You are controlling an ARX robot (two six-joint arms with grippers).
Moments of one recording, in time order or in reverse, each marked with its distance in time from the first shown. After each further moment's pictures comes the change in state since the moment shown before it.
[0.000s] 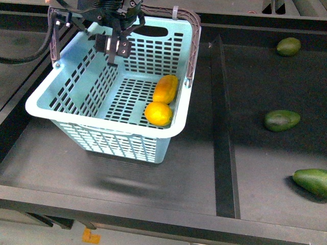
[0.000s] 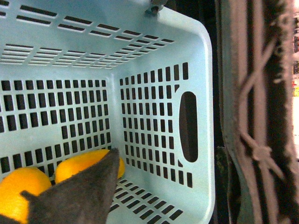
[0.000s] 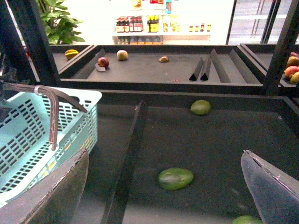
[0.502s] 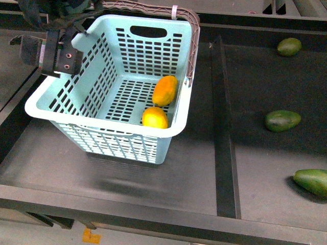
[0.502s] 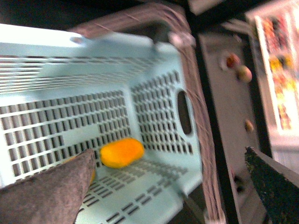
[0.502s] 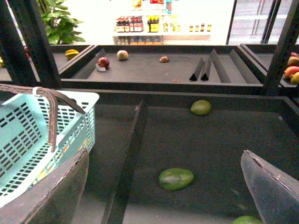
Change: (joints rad) left arm -0.137 -0.497 -0.565 0.193 -0.076 0.166; right arm 0.000 0.000 0.000 0.000 0.000 0.000
